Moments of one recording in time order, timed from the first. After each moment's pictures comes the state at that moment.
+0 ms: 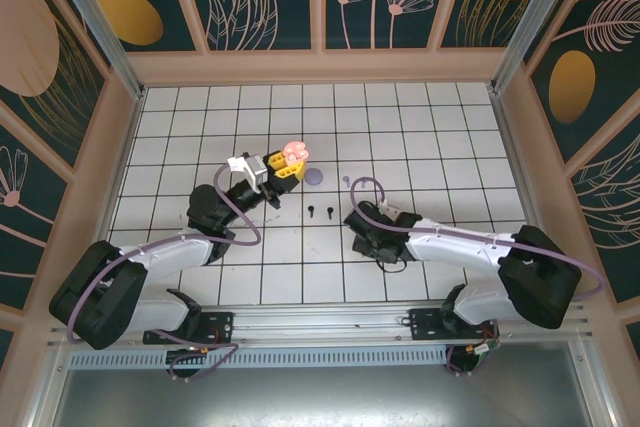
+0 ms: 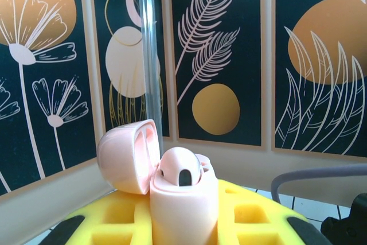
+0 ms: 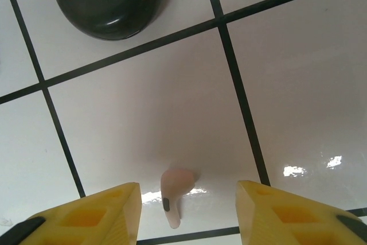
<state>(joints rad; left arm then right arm) -0.57 1.30 0.43 1.26 0.49 -0.15 0.95 1.35 0.67 -0.58 0.21 1.18</state>
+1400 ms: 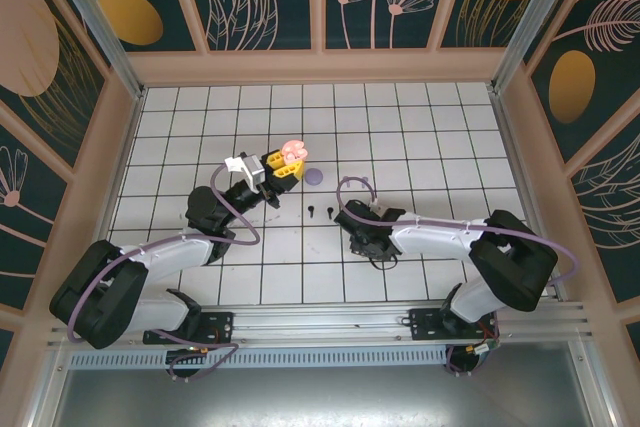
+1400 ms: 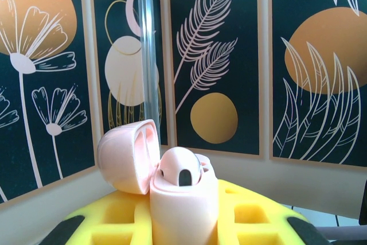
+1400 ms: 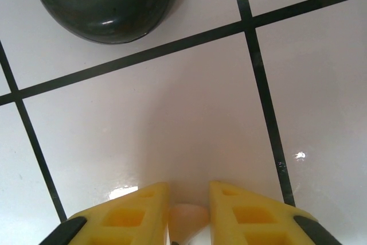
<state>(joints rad) -0.57 1.31 0.43 1.30 0.49 -0.17 0.95 1.49 0.72 -0.54 0.22 1.15</state>
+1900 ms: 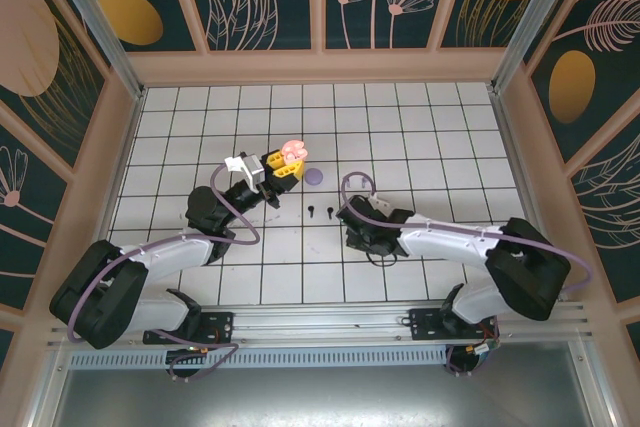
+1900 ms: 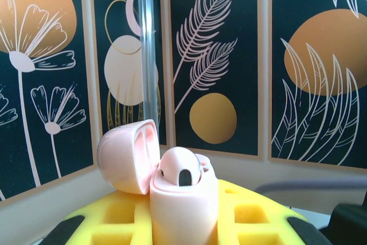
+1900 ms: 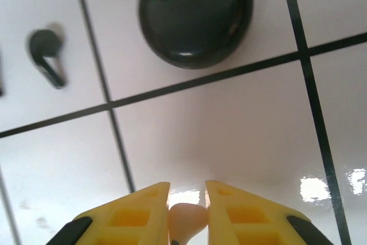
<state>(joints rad) -0.57 1.31 0.43 1.30 0.49 -0.18 0.95 1.39 0.71 -0.46 0.21 1.14</state>
